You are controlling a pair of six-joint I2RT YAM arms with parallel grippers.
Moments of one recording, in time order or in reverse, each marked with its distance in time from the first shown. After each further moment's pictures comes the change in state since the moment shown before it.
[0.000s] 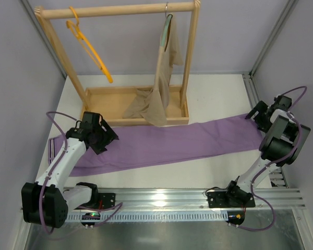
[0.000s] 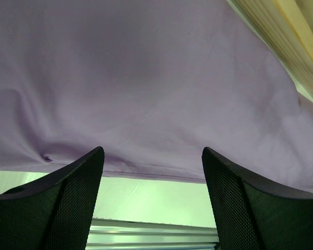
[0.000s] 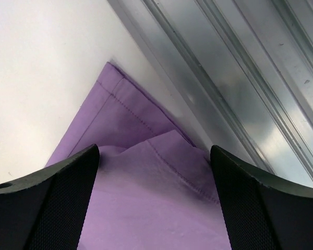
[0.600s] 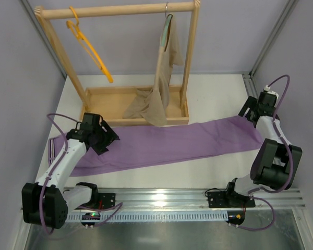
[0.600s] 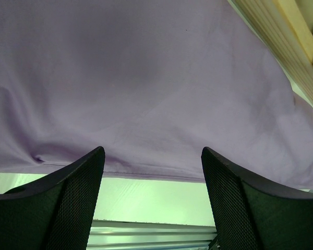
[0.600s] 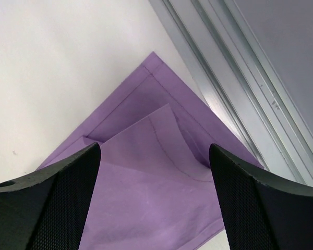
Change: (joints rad) left arm 0.001 -0.005 -0.026 0.032 0.027 -0.024; right arm 0.219 -0.378 -0.211 0.082 0.343 -0.060
